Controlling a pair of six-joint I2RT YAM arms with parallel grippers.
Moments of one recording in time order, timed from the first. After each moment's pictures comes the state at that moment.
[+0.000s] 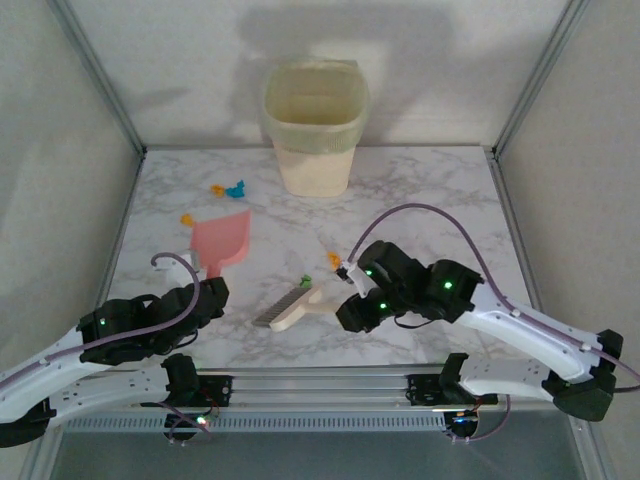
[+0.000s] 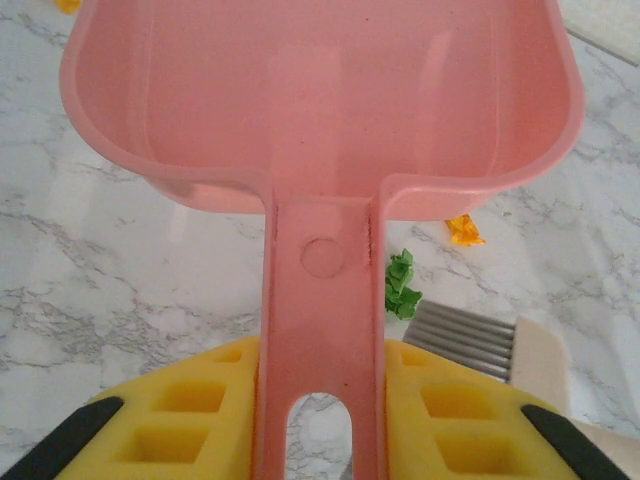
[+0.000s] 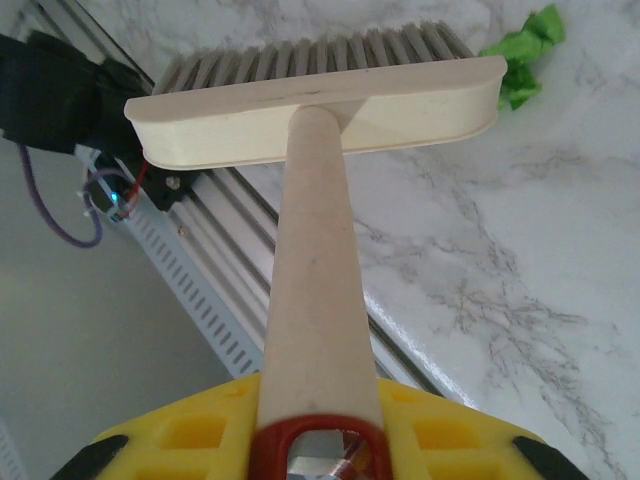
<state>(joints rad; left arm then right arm) -1.10 0.63 0.95 -1.18 -0.66 -1.15 1.08 1.09 1.13 -1.01 -0.24 0.43</state>
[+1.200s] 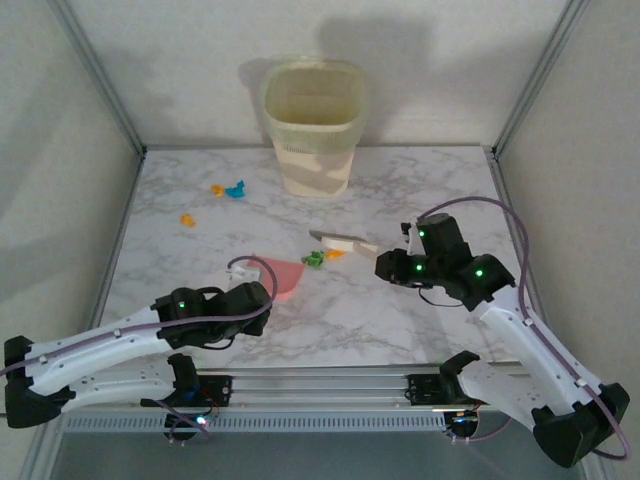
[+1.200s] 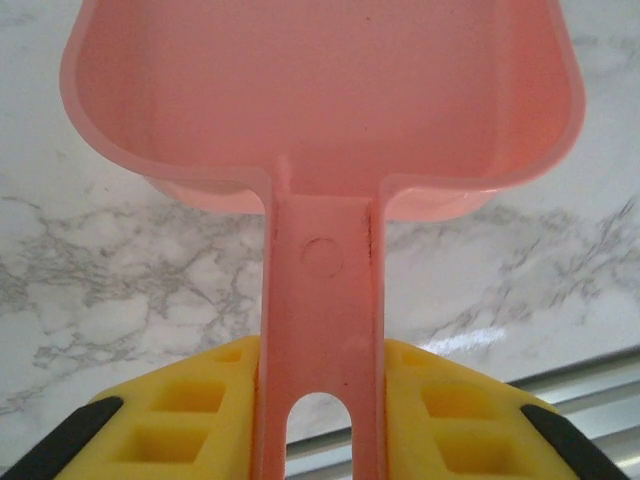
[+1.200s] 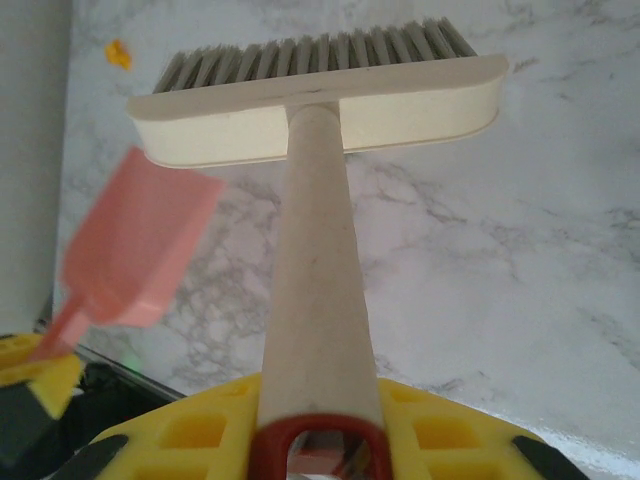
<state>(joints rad) -1.10 0.93 0.84 -1.03 -0.33 -0.91 0.54 0.94 0.97 -0.85 -0.29 0.64</state>
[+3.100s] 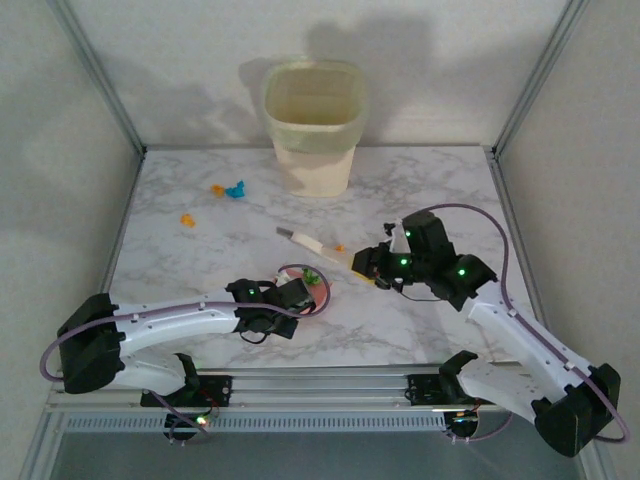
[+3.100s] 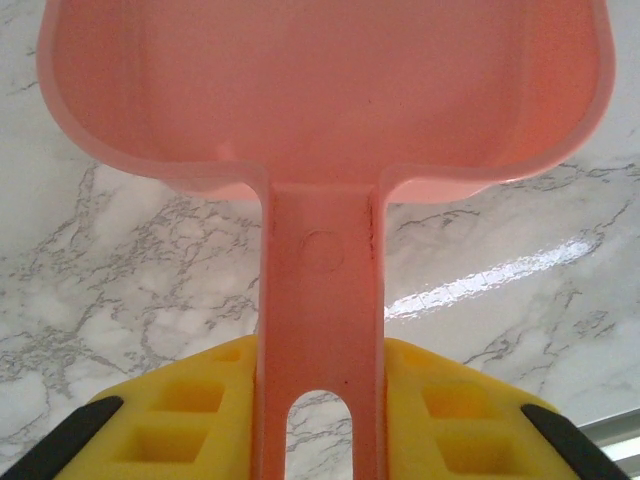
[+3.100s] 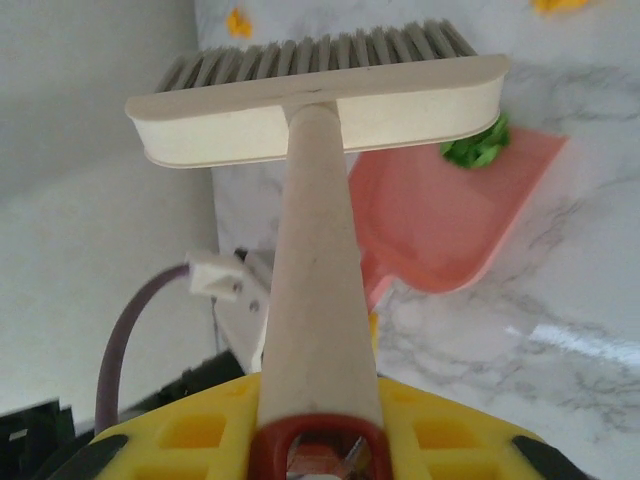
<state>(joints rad) -1.07 1.33 0.85 -0.82 -0.24 -0.73 0.60 0.99 0.91 -0.61 -0.48 0.99</state>
